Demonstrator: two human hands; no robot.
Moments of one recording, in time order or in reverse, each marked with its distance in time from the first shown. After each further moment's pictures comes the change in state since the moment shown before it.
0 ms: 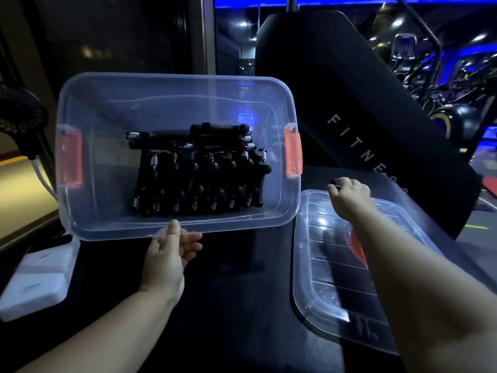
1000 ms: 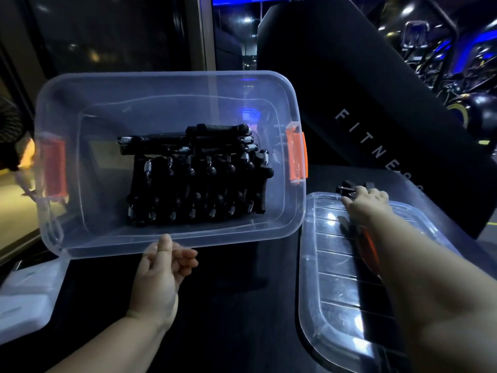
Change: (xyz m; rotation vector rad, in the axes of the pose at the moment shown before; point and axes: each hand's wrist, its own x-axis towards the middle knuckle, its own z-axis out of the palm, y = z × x) left_hand 0.009 -0.012 0.002 0.025 -0.012 0.092; right_hand 0.058 0.038 0.037 -0.185 -0.120 0.095
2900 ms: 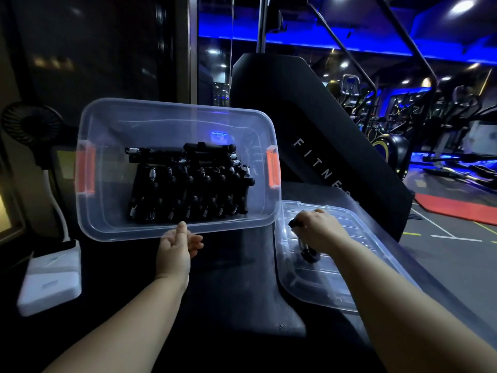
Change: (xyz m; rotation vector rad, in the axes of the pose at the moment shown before) left_hand -0.001 0.004 -0.009 0.017 -0.043 -0.058; right_hand -0.198 -0.036 -0.069 -0.147 0.041 -0.430
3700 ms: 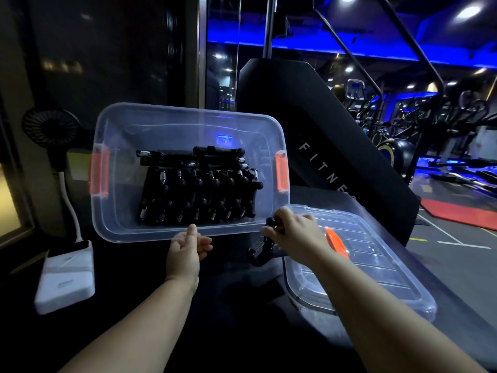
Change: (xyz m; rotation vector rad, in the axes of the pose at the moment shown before) left_hand 0.000 0.001 -0.002 -0.056 -0.012 -0.053; right_hand -0.024 -0.077 -0.011 0.152 0.237 -0.151
